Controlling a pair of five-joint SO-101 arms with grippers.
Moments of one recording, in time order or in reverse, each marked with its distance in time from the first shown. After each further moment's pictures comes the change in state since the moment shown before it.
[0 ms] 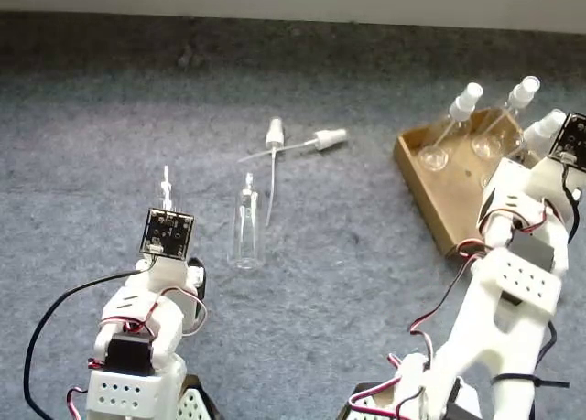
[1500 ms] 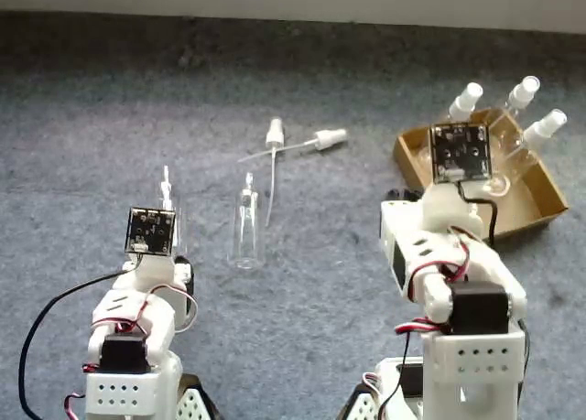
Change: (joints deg) left arm -5.5 0.0 -0.2 0.0 0.0; right arm -31.1 -23.1 -11.1 45.7 0.0
